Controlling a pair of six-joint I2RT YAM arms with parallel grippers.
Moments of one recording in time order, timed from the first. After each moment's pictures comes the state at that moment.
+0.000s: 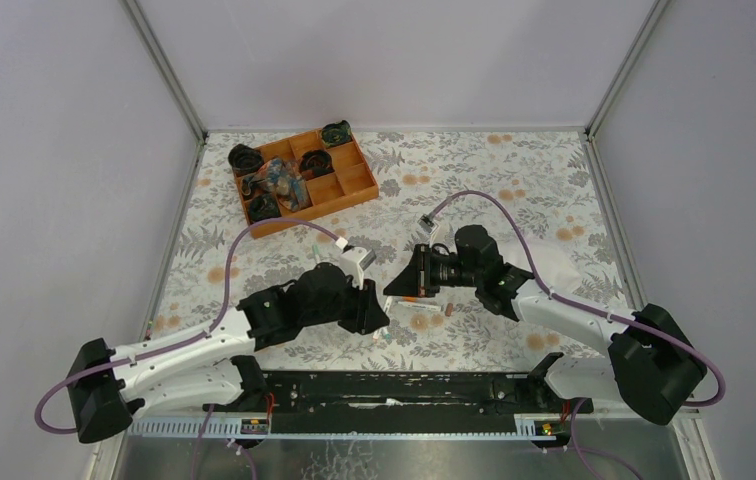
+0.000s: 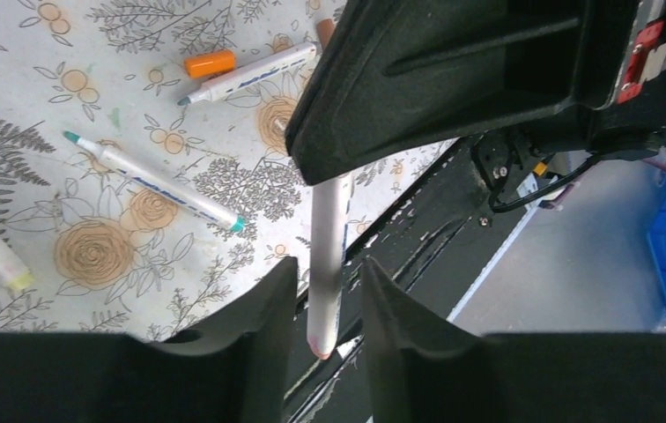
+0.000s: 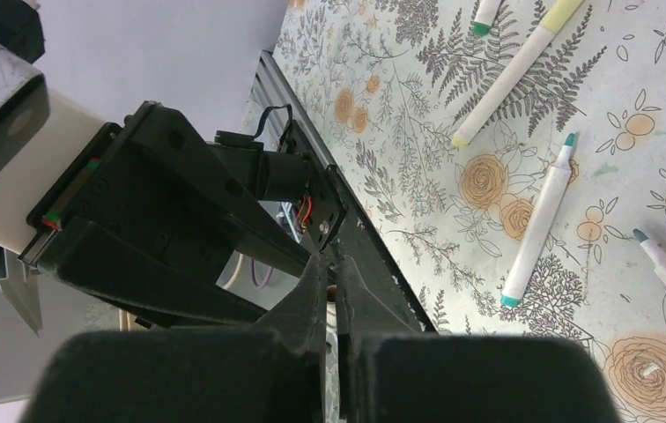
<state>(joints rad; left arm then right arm) -1.03 0.95 0.64 -0.29 0.08 -0.64 0.72 1.25 0.60 0.26 -0.61 0.87</state>
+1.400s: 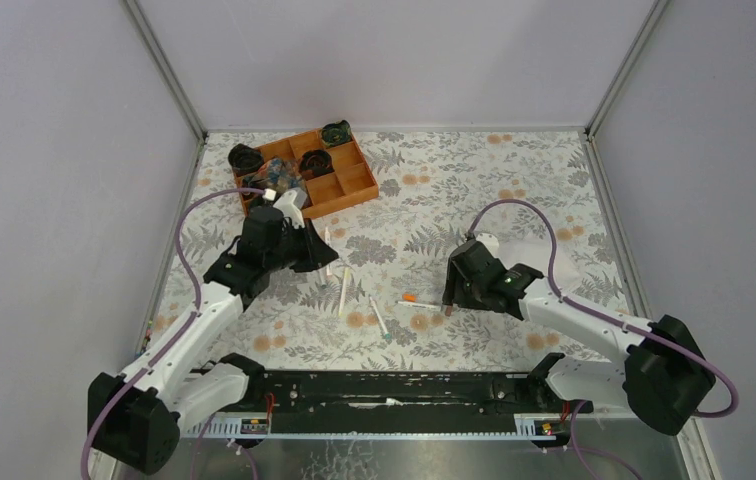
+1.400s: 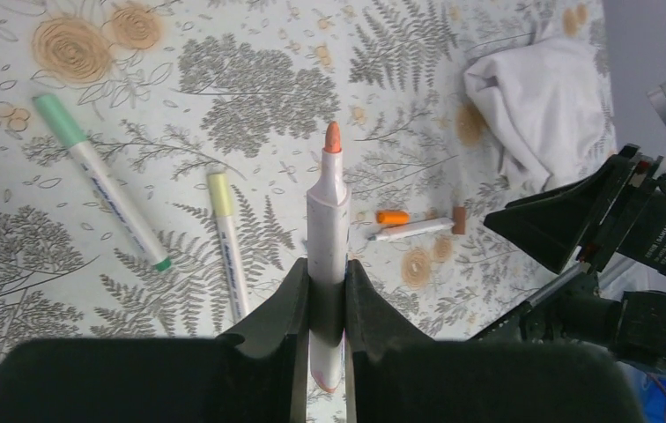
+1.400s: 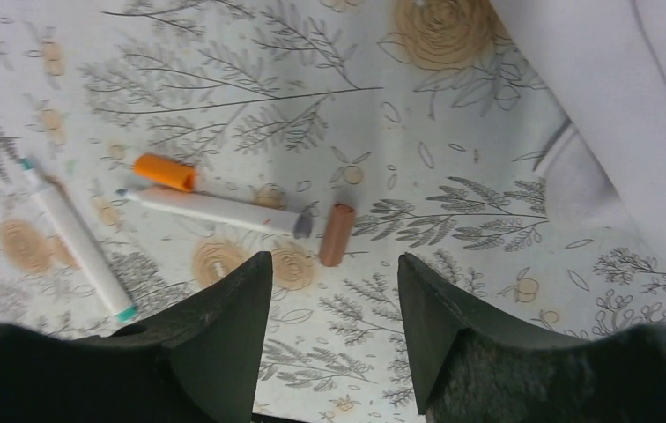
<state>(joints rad) -0.39 0.97 0.72 -0.33 0.30 -0.53 0.73 1.16 0.65 -0.51 0.18 0.78</state>
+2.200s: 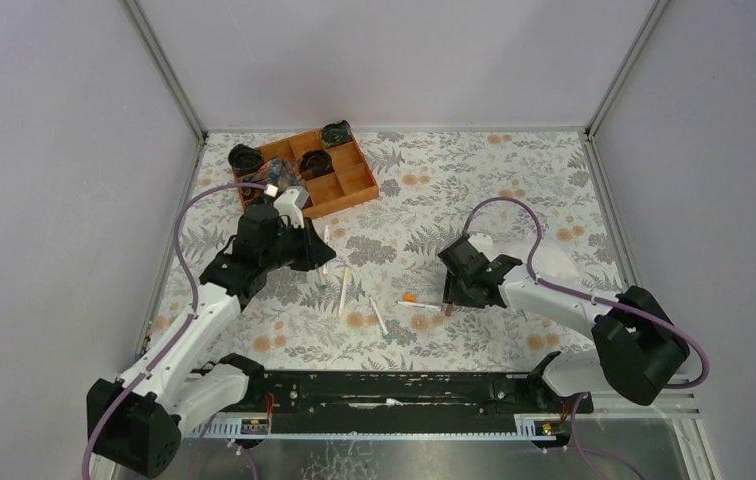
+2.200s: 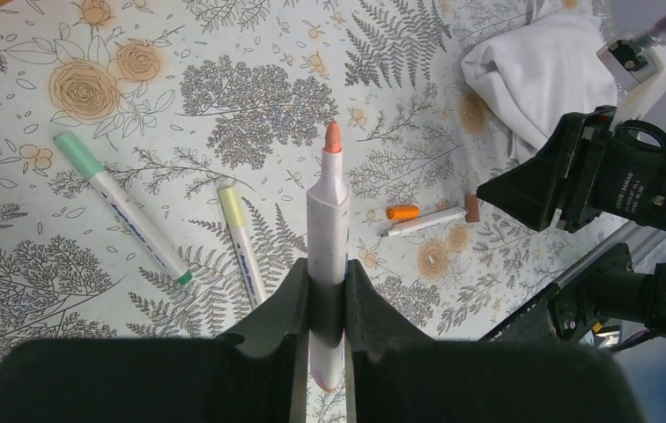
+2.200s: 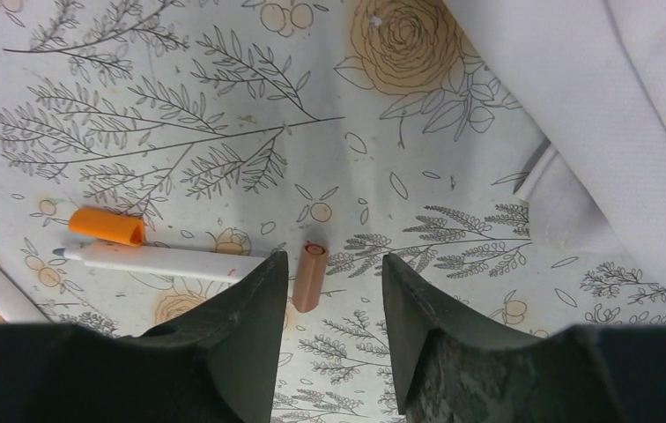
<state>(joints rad) -0.34 0.99 0.74 -0.33 0.35 -0.40 0.73 1.36 0.70 -0.53 0.27 0.82</state>
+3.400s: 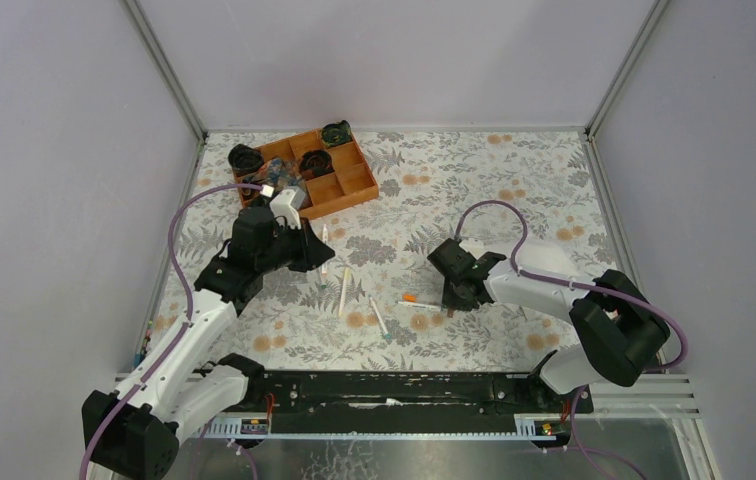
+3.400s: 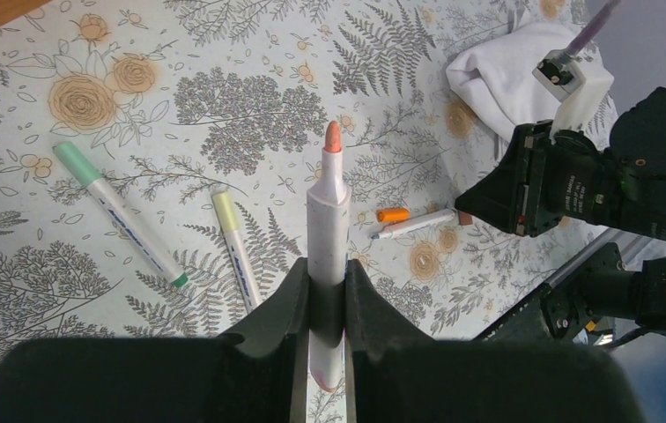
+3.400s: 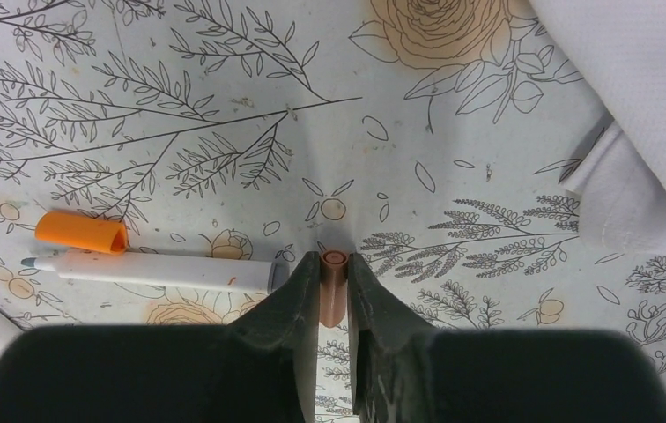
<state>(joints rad) -0.34 0.93 0.73 -0.34 0.37 -0.40 0.75 1.48 0.75 -0.54 0.25 0.86</state>
